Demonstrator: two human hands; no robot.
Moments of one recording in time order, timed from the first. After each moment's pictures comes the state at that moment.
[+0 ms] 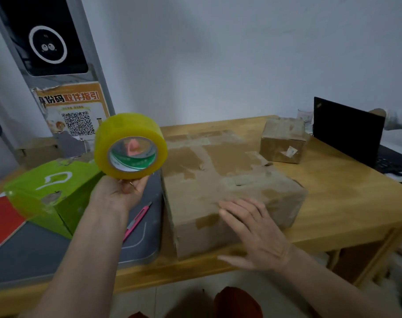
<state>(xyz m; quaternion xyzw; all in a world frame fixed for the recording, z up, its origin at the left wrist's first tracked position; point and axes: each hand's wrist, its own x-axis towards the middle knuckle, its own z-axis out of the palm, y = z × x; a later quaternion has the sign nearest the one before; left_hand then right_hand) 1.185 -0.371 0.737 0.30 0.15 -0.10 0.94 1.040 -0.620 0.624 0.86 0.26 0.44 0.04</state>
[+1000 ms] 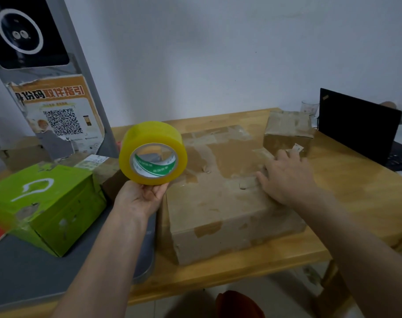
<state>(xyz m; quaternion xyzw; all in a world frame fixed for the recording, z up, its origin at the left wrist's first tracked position) 1.205 -0.423 0.719 0.34 0.16 -0.18 0.91 1.098 -0.672 0.721 0.97 -0.20 0.10 0.07</state>
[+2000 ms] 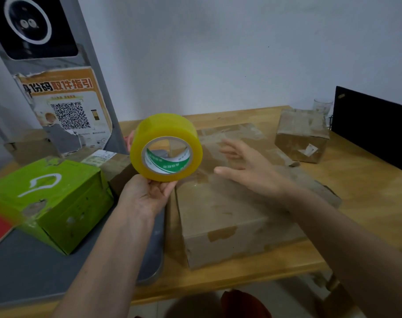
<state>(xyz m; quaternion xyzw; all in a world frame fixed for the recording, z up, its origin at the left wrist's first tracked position) 1.208 -0.418 0.725 0.36 0.17 -0.18 0.90 1.143 -0.630 0.723 0.88 0.04 0.10 -0.46</state>
